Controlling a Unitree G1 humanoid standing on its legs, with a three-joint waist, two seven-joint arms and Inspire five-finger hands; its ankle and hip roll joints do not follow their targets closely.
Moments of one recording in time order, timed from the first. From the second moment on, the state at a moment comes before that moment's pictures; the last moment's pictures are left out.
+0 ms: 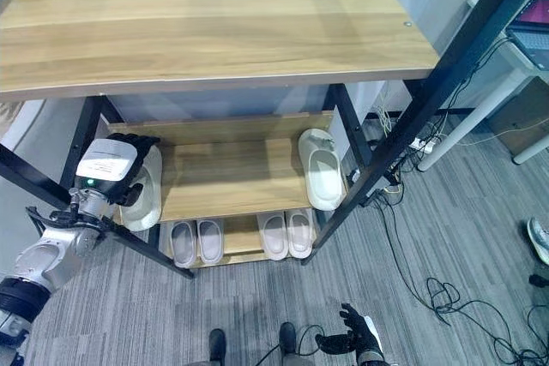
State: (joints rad) left arm -0.38 0.84 -0.31 0.39 0.81 -0.02 0.32; right arm 0.14 -0.29 0.17 0.90 0.12 -0.23 -0.12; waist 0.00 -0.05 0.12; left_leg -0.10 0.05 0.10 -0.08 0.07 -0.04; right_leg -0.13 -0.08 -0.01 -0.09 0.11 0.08
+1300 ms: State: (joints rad) left arm -1.02 0.70 -0.71 0.58 0.88 0.06 0.40; right arm 0.01 -0.32 0.25 0.74 0.12 -0.28 -0.19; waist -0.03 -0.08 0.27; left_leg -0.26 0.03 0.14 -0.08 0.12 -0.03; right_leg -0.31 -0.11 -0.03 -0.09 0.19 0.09
